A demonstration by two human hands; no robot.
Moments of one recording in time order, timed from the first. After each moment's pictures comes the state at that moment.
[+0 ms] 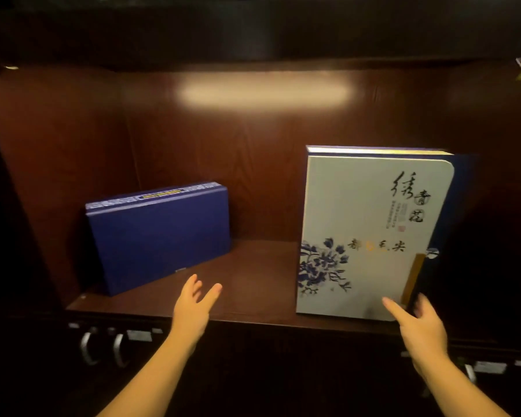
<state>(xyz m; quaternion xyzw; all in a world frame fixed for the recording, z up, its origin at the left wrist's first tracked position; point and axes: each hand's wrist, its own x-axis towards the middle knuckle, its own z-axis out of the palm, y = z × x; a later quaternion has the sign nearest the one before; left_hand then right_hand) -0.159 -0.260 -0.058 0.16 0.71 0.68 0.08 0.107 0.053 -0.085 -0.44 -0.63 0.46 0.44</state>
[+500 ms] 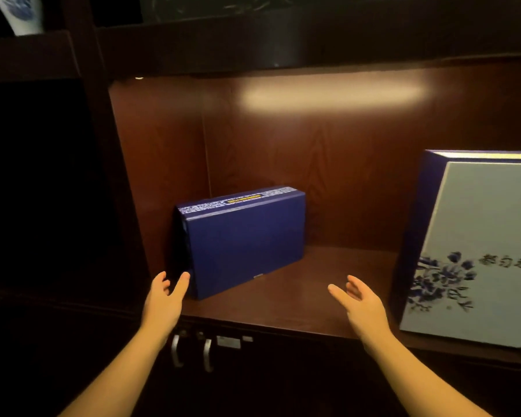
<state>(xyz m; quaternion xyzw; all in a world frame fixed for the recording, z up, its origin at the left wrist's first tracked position) -0.317 -0.461 -0.028 0.07 0.76 0.64 -0.04 -0.118 -0.146 -0.057 -0.29 -0.68 0.58 0.33</state>
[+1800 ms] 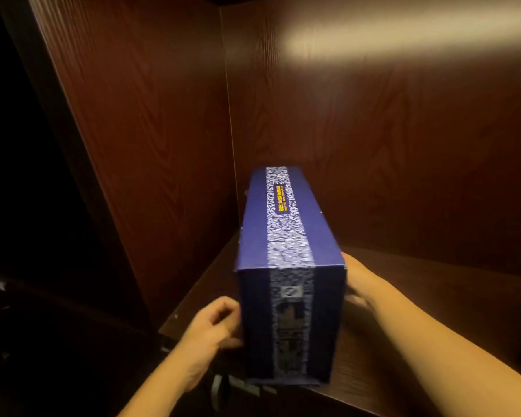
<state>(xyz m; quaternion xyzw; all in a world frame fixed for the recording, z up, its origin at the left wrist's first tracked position) -0.347 -0.392 -0.056 0.19 0.66 0.70 0.19 -0.328 -0.115 -0.027 -0.12 -0.67 0.74 0.03</state>
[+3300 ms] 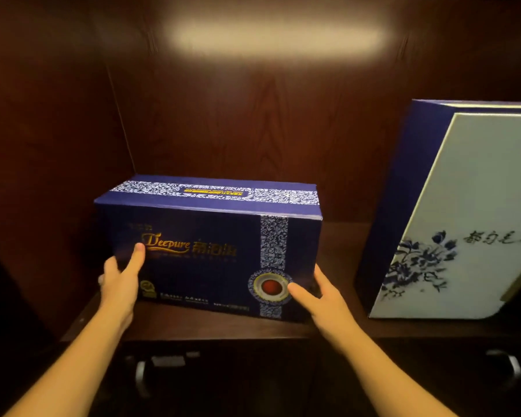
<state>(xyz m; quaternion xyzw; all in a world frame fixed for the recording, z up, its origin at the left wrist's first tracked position) -0.417 -0.353 -0.066 0.05 0.74 0.67 0.00 -0.141 -0.116 -0.081 -0.20 -0.72 0.60 0.28</state>
